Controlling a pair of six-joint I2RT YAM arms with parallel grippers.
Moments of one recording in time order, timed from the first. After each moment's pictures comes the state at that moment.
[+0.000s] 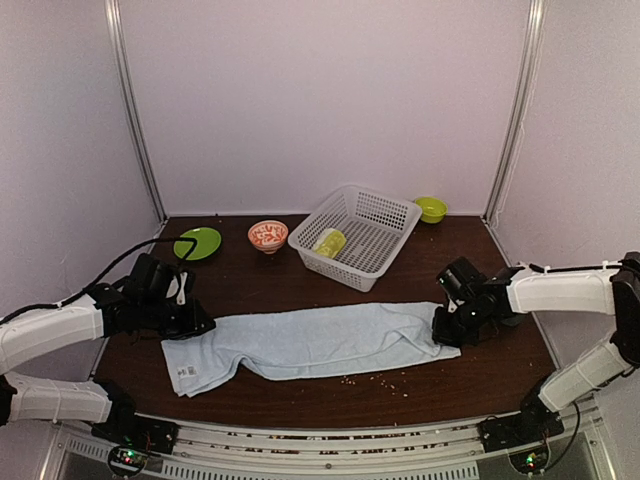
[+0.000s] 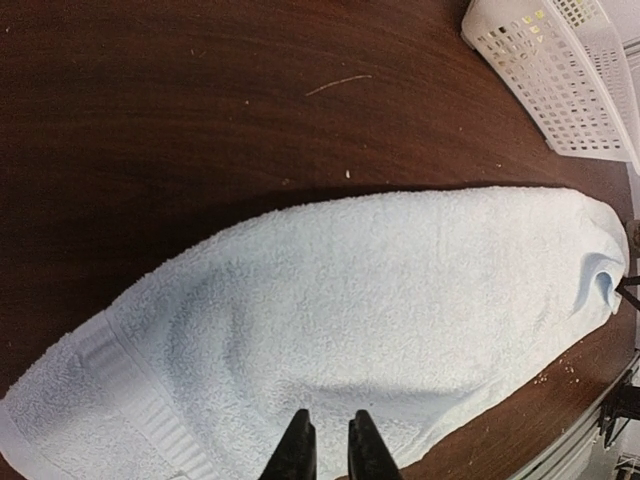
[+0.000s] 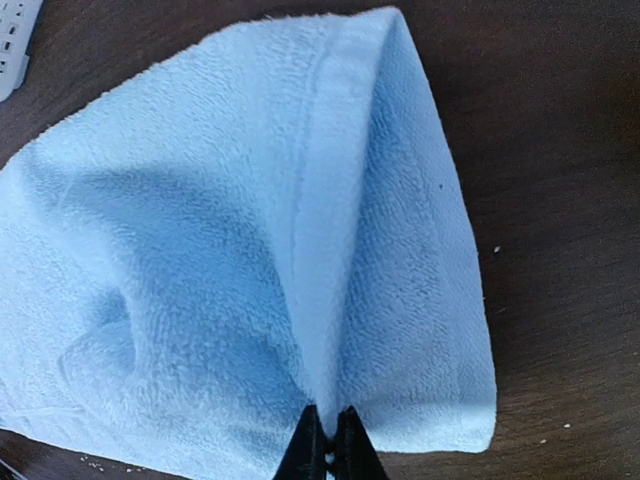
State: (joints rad) left arm -0.50 1.02 0.56 -0.41 0.16 -0.63; right arm 0.58 1.39 0.71 -0.54 0.03 0.83
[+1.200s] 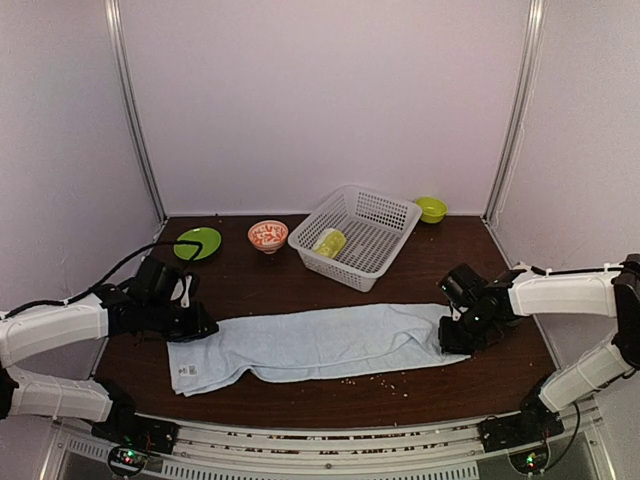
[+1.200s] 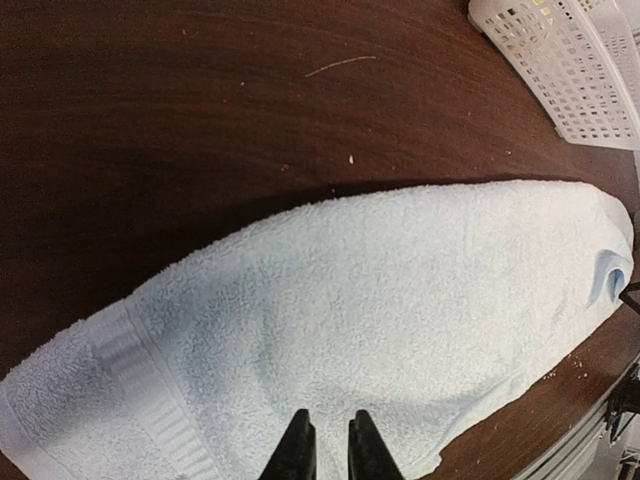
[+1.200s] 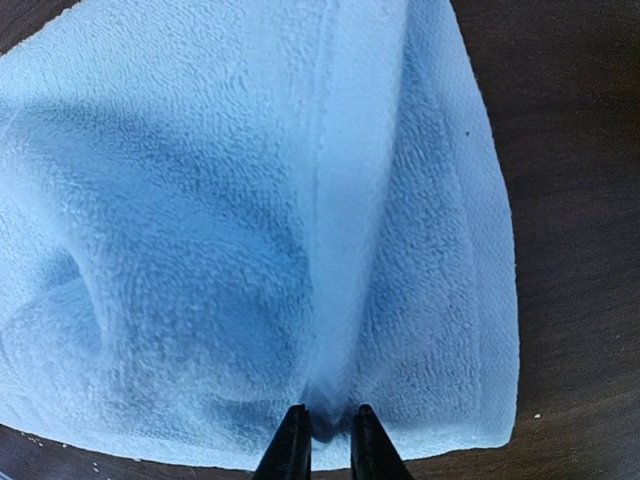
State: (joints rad) left arm -0.51 1.06 0.55 -0.39 0.16 -0.63; right arm 0.58 1.38 0.68 -0.62 0.04 0.76
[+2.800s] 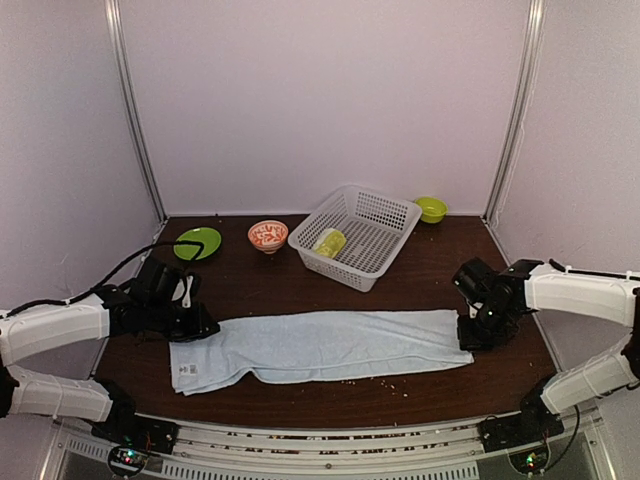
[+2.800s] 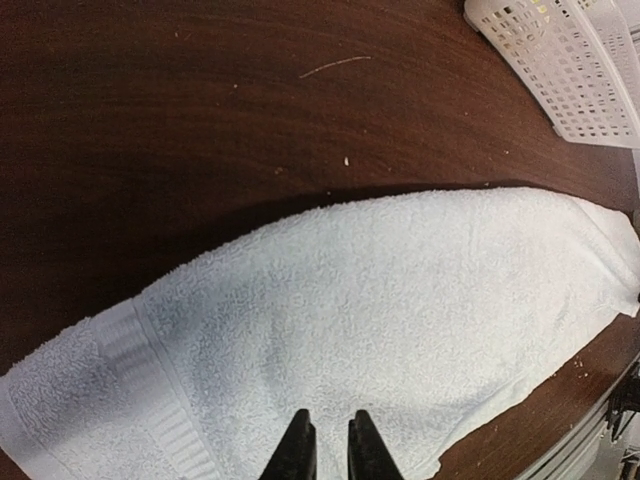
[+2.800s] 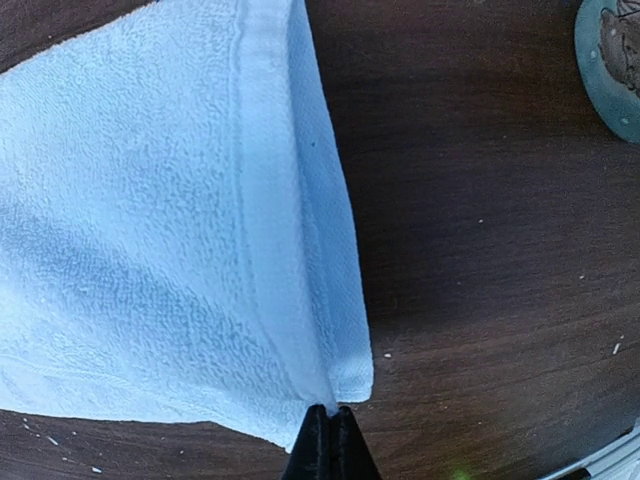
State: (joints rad) left arm -0.52 1.07 0.54 -0.37 0.16 -0.63; right arm 0.53 1.28 0.73 -0.88 0.15 0.65
